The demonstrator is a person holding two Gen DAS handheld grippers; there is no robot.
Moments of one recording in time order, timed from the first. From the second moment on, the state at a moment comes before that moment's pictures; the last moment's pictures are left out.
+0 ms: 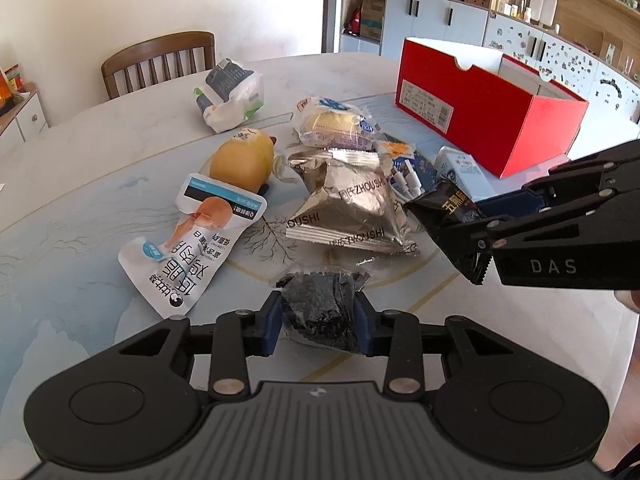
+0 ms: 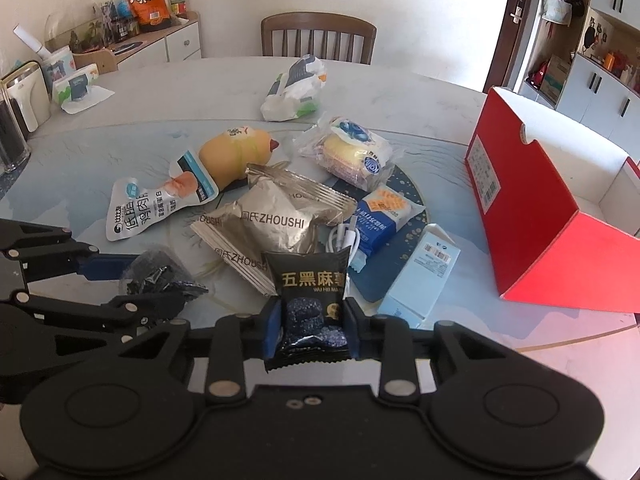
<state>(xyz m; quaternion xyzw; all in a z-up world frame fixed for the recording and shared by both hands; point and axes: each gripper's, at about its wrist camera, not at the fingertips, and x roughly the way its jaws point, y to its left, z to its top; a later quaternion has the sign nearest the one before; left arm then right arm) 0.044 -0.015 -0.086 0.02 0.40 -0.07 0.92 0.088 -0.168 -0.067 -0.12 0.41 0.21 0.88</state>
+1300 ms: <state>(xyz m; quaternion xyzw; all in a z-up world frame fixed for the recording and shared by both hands) 0.080 -0.072 0.035 0.01 0.34 -0.10 0.93 0.101 -0.242 0.022 -0.03 0.37 0.19 0.91</state>
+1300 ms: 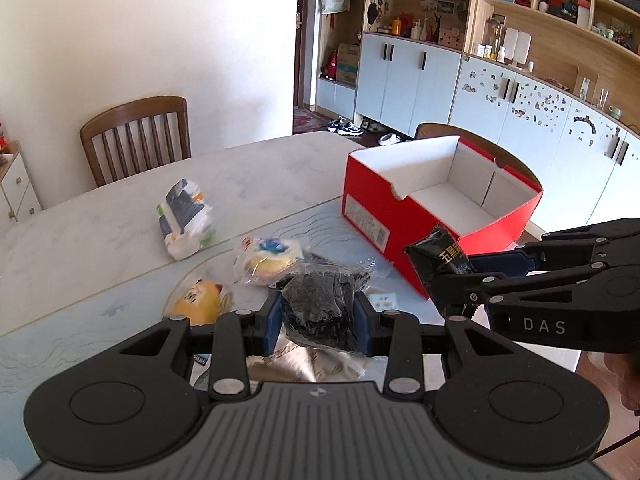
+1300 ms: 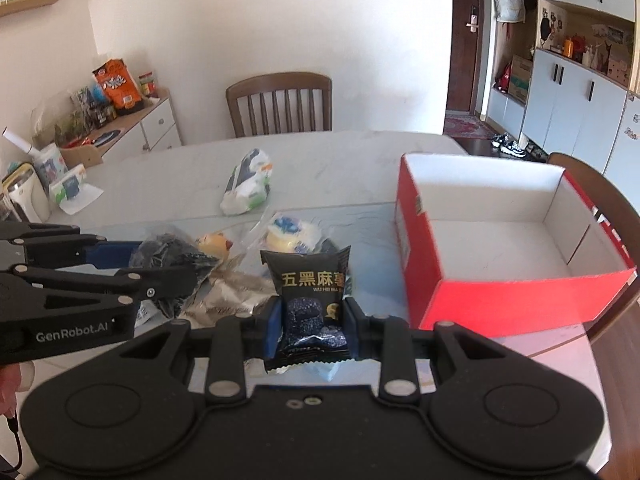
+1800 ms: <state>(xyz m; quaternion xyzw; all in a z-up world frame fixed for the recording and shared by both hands) 0.117 -0.120 0.060 0.03 0.32 -0.14 0.94 0.128 -0.293 0.046 -0.02 0.34 0.18 0.92</state>
